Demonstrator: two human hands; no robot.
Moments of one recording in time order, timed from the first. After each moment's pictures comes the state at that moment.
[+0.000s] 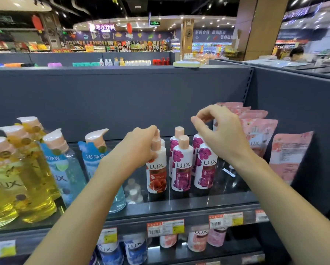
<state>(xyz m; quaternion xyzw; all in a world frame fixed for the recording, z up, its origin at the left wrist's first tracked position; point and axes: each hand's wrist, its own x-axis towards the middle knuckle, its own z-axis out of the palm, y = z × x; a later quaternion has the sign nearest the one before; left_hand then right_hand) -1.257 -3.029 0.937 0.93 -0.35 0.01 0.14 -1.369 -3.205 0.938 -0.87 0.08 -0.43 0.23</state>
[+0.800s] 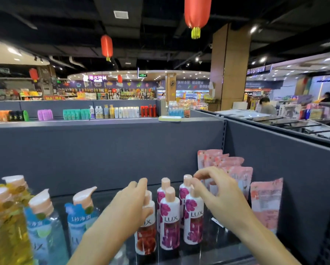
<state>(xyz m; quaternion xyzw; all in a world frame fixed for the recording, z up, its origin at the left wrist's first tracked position) -1.285 -3.025 0.946 0.91 -0.39 0.05 0.14 -1.421 -3.199 0.942 -0.87 0.12 -0.39 0.27</state>
